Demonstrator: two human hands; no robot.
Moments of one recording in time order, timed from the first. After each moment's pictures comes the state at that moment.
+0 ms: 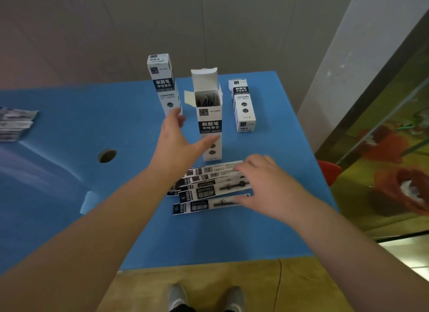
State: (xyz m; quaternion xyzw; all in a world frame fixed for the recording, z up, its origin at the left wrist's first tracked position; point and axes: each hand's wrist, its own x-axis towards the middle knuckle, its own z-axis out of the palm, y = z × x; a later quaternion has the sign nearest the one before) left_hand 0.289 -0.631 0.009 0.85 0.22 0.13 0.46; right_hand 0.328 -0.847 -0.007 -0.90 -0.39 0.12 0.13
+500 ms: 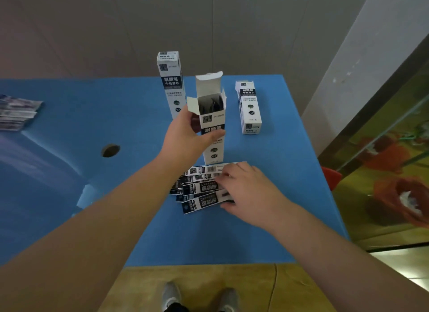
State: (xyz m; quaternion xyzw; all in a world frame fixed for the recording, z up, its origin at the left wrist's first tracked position) left_hand 0.303 -0.632 0.018 0.82 0.19 0.16 0.51; right_hand 0.317 -0.813 -0.022 -0.86 -0.50 0.06 0.05
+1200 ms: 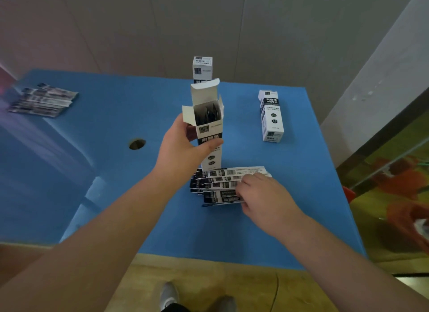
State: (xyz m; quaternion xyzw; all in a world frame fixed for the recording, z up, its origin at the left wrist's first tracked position) left_hand 0.239 -0.610 0.027 0.79 0.22 0.22 0.53; right_hand 0.305 -0.804 -0.032 -0.88 -0.48 0.03 0.01
